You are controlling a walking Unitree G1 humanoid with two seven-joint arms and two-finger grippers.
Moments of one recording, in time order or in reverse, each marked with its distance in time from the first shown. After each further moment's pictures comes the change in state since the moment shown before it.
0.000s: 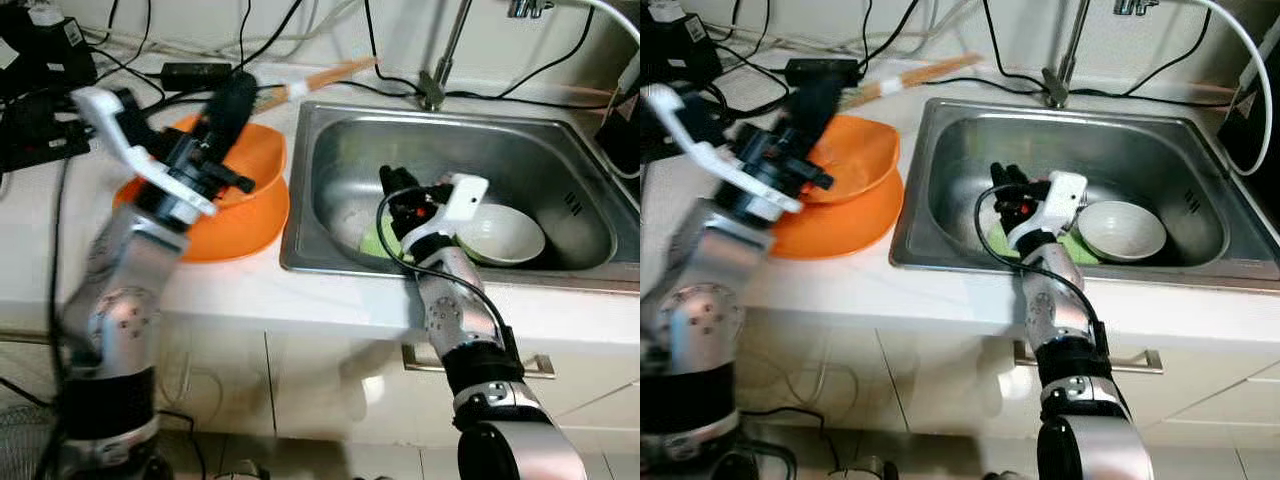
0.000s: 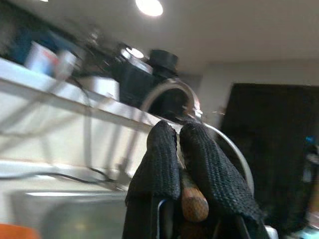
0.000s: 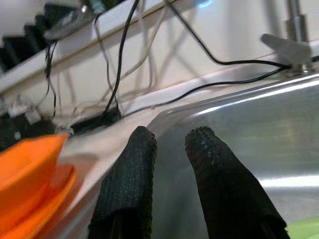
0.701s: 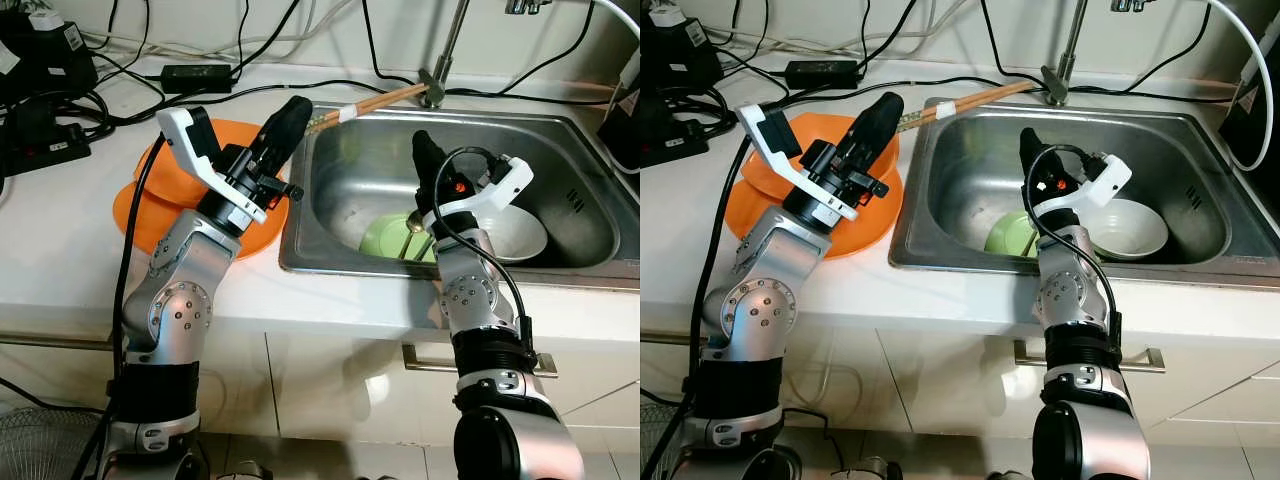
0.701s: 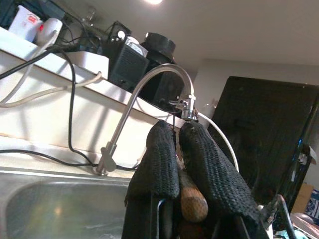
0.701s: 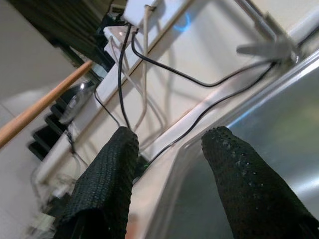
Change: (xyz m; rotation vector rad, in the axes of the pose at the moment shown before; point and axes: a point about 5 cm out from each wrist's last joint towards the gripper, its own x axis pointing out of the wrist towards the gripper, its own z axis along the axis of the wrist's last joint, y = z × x) left arm 0.009 0.000 -0.025 -0.092 0.014 0.026; right arm 0.008 -0.008 0.025 0.432 -0.111 -0.057
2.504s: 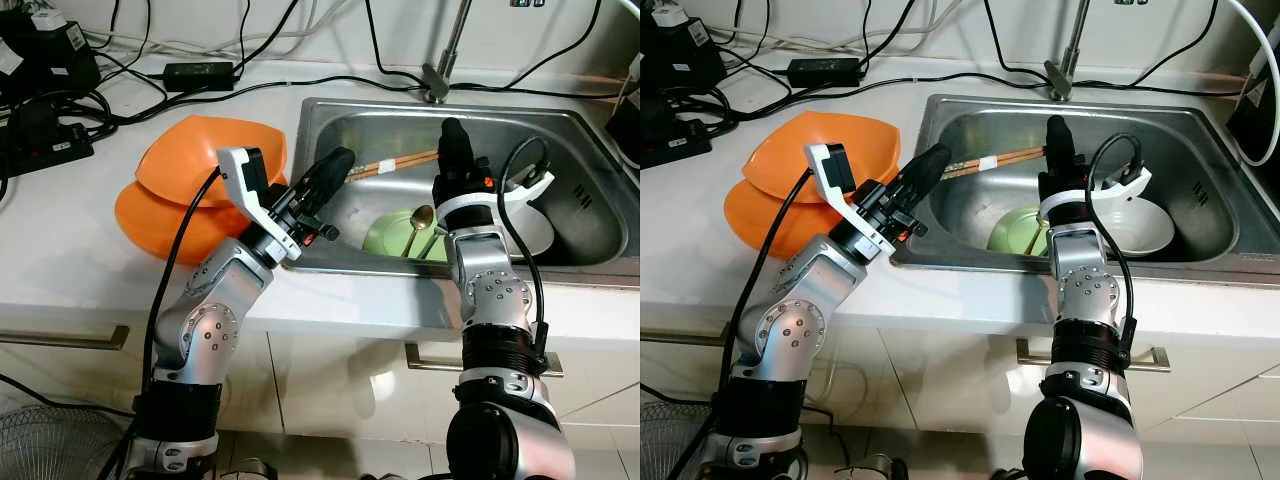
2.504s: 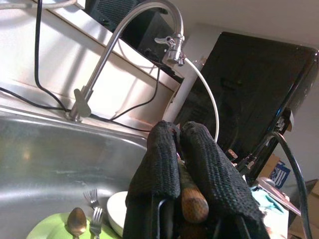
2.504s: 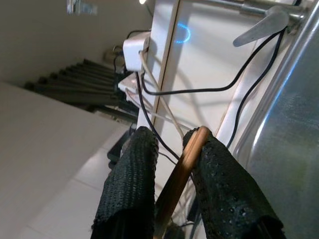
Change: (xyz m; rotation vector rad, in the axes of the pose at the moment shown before) left arm -0.005 -0.016 -0.045 -0.131 0.153 -0.033; right arm 0.000 0.003 0.022 0.479 -0.106 0.010
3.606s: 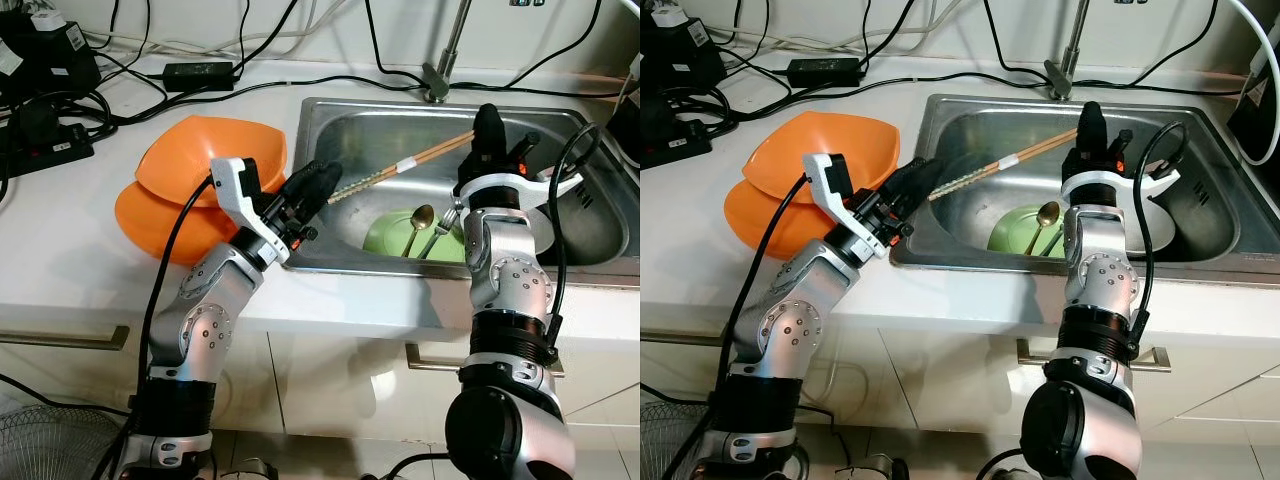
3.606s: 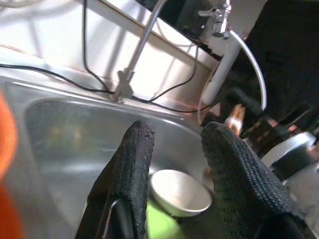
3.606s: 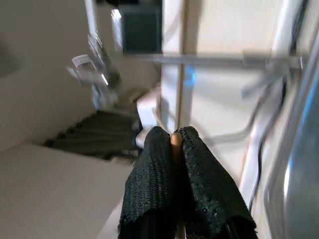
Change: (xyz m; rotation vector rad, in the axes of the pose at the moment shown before) left arm -0.013 0.025 -0.004 0.117 0.087 0.130; right arm 0.015 0.020 0.042 0.121 -0.202 -0.004
